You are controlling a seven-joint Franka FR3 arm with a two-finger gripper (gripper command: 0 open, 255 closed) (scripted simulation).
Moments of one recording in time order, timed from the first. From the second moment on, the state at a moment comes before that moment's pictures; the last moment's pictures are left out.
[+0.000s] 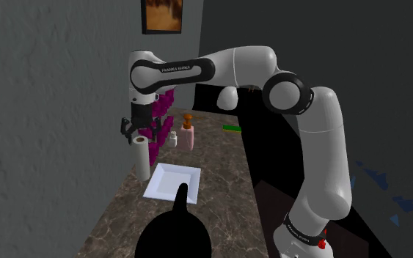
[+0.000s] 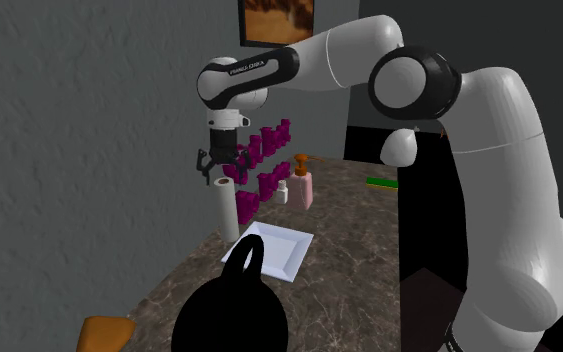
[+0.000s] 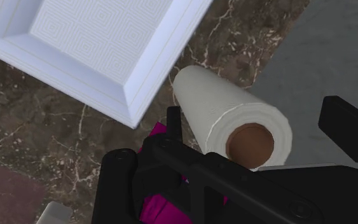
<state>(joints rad) 0.16 0.47 0.24 -1.40 0.05 1.79 0.66</state>
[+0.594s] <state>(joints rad) 0.16 0.48 0.24 -1.46 0.05 1.85 0.66</state>
